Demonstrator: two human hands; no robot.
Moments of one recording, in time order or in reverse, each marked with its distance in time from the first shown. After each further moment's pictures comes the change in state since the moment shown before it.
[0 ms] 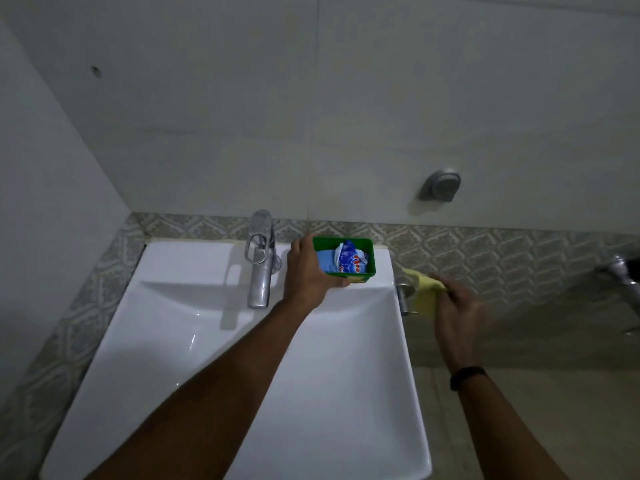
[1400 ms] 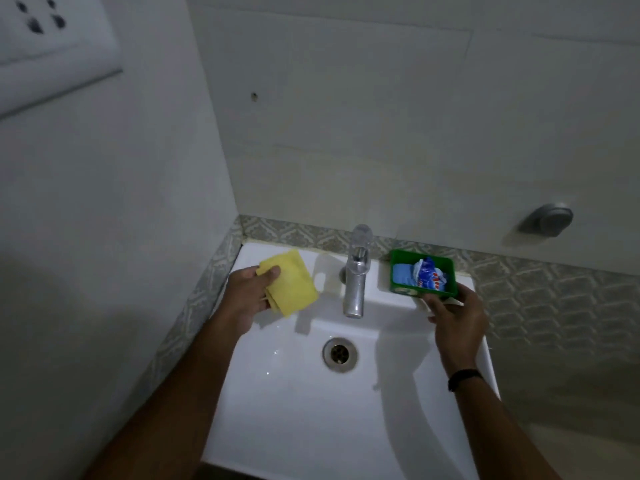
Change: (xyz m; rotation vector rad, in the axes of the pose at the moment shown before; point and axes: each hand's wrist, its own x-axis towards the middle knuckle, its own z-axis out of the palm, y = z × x) left_hand -0.037 -0.095 -0.193 -0.772 0.135 -0.479; right_hand -0.030 -0.026 0.115 0.170 -0.069 0.118
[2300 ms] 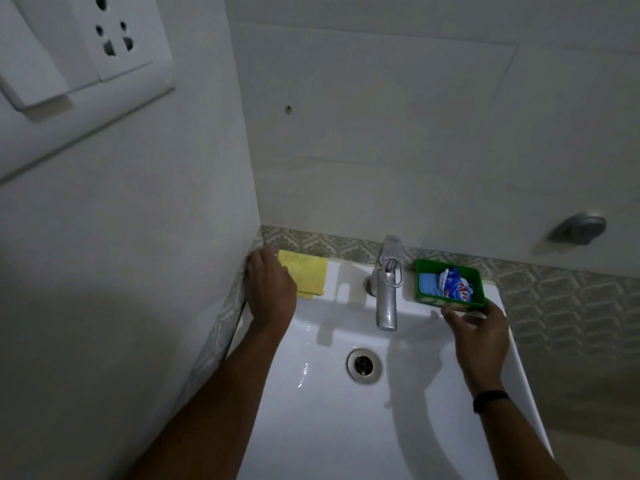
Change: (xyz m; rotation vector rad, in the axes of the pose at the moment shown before) left_hand 0.036 -0.002 0.003 0.977 0.562 0.623; right_hand -0.020 -0.008 0.010 -0.273 0.046 -0.050
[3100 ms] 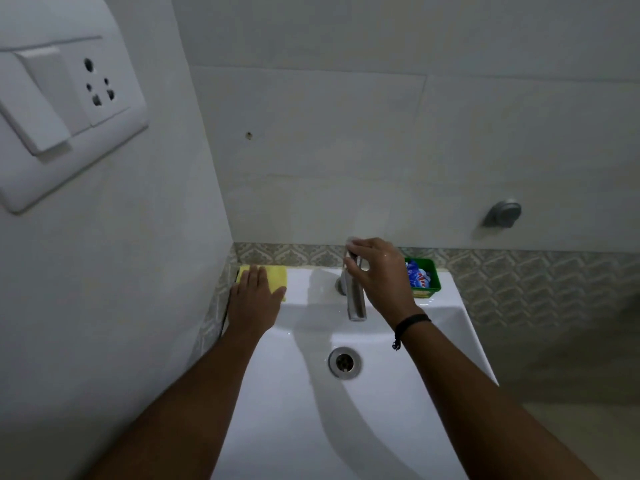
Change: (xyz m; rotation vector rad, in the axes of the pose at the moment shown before) left_hand 0.006 -0.024 0.007 0.386 -0.447 0.337; right_hand -0.019 -0.133 0.027 -0.257 -0.210 -0.664
